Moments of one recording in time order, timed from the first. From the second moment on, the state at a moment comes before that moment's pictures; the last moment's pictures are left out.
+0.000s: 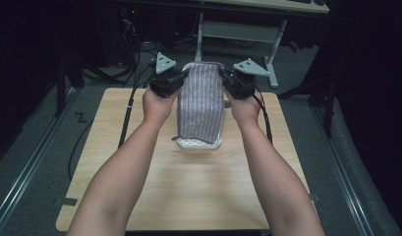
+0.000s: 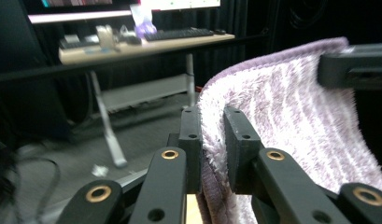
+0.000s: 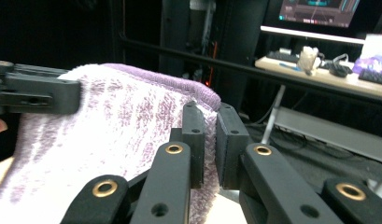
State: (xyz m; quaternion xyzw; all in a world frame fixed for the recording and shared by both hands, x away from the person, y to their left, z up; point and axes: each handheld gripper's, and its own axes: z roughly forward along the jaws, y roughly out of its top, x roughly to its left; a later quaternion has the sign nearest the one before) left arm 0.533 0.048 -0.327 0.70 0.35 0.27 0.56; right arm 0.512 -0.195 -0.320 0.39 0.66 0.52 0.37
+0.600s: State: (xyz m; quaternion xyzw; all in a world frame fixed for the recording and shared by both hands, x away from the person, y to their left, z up) left arm 0.564 0.051 -0.374 0.73 0.42 0.18 0.52; right arm 0.545 -0.195 -0.370 0.47 0.70 0.47 0.27
